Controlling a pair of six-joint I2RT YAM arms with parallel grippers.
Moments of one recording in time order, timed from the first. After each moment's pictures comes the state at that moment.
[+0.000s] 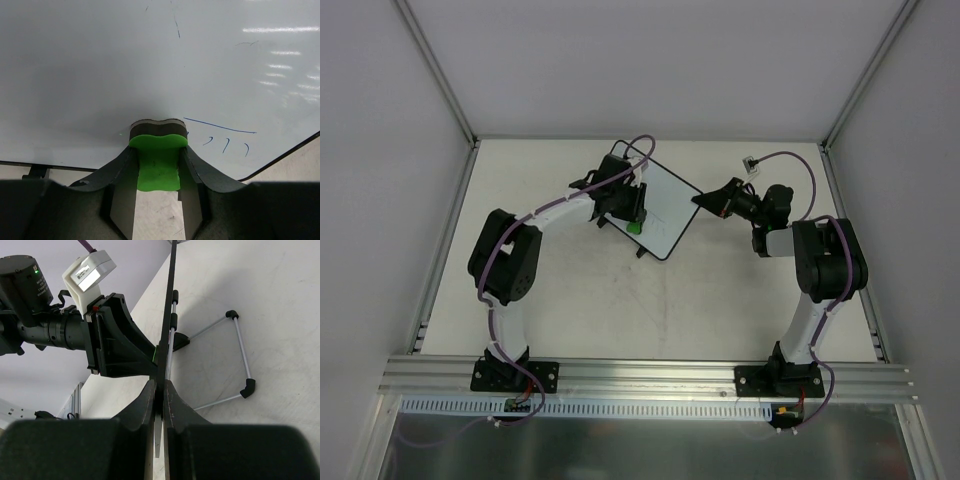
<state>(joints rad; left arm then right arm) -0.53 1.94 1.41 -0.30 0.18 -0.21 0.10 1.90 0.81 1.14 -0.93 0.85</state>
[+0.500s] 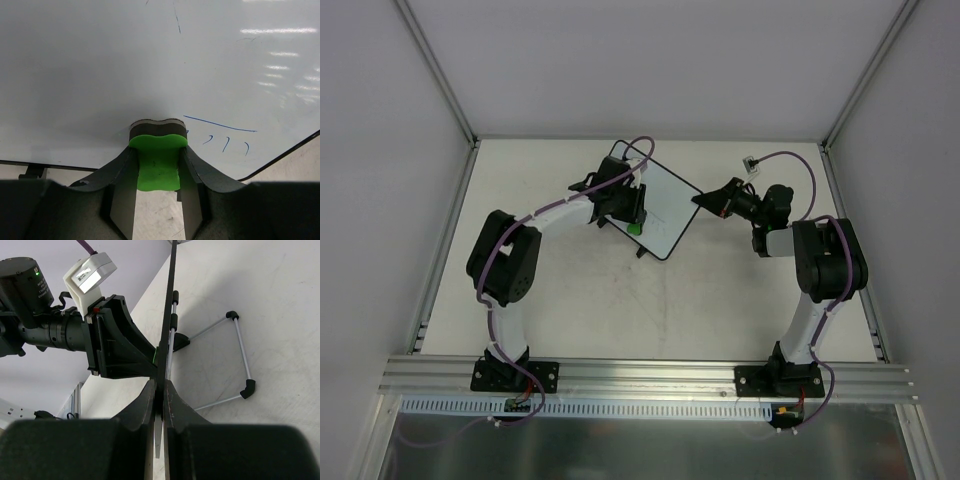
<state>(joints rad) -0.54 1.92 1.37 -0.25 0.18 -0.23 0.10 1.90 0.81 1.14 -0.93 0.85</state>
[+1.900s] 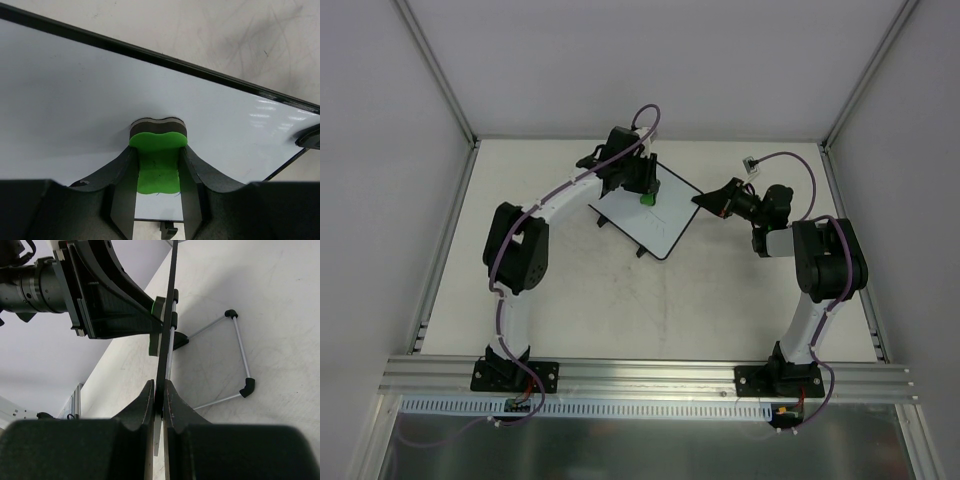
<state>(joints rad) -0.53 2.06 1.73 -0.36 0.20 -0.25 0.10 1.90 0.81 1.13 -0.92 0.85</state>
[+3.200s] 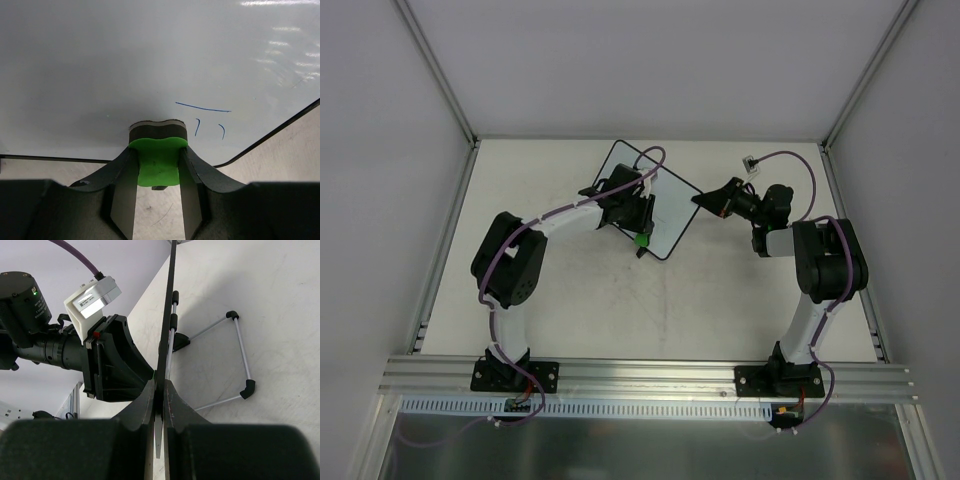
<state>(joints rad) -0.60 1.93 1.37 -0.31 0.17 -0.26 0.10 1.89 0.81 1.14 -0.93 0.84</state>
